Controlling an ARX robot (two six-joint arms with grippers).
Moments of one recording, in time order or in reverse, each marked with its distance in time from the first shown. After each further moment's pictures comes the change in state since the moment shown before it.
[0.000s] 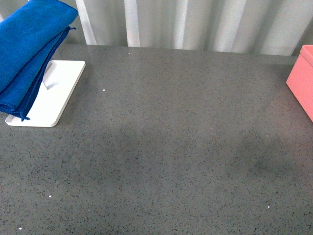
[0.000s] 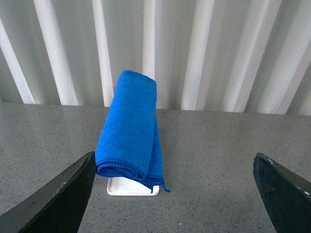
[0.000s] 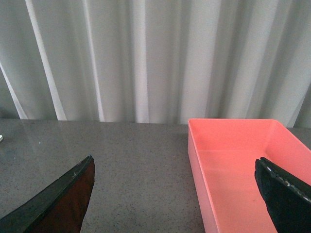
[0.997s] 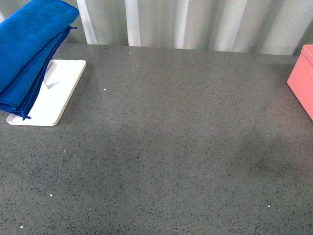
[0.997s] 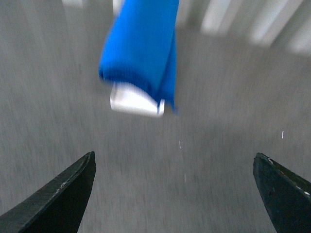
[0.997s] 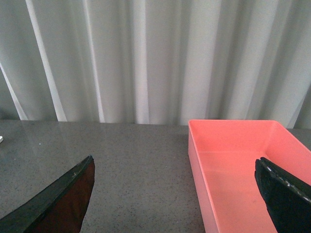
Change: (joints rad) left arm -0.104 0.293 0.180 -0.388 -0.113 -0.210; right arm 0.000 0.000 0.000 0.000 0.000 0.000
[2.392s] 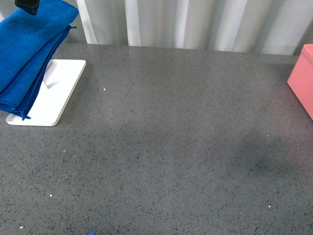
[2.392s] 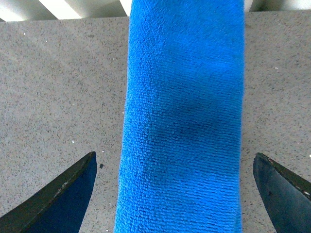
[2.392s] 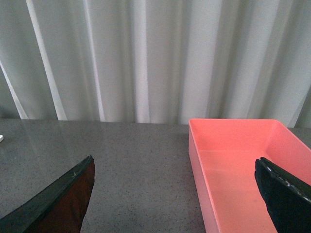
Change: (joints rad) left arm 0.125 1.648 1.271 0.105 -0.105 0.312; right arm 0.000 0.000 0.000 0.000 0.000 0.000
